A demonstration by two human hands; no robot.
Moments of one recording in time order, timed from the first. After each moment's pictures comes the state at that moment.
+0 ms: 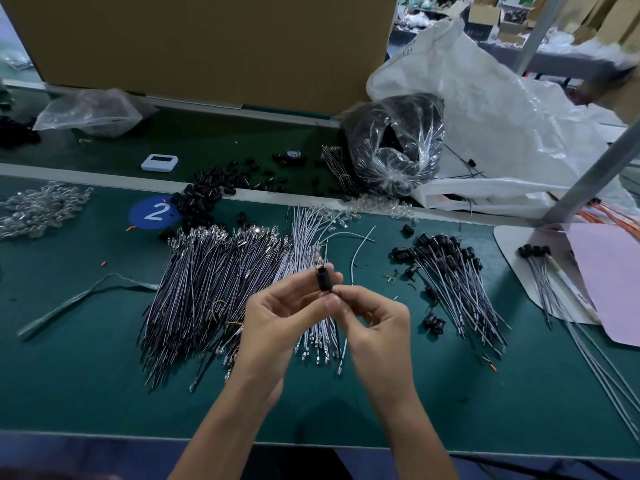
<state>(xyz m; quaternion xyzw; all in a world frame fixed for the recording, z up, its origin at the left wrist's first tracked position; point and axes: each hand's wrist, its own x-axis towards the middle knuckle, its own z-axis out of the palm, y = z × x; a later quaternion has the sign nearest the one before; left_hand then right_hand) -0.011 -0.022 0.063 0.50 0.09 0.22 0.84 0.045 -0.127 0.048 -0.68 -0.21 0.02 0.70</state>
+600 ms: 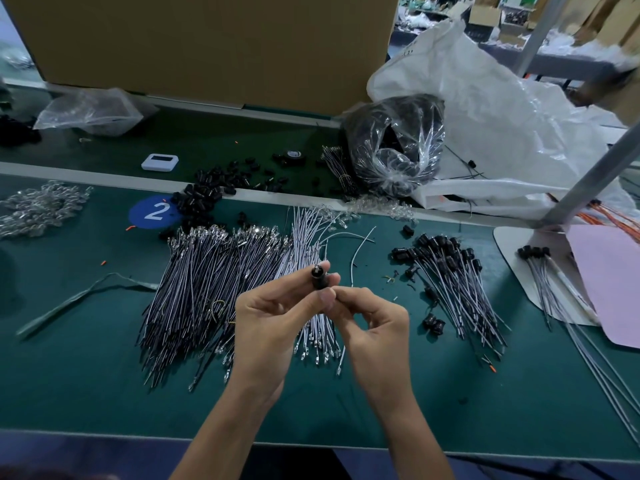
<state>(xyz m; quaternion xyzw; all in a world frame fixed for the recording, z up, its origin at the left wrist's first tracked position) -0.012 -0.026 0.070 0.49 0.09 0.28 0.82 0.042 -0.126 0.049 -0.67 -0.24 0.01 0.70</state>
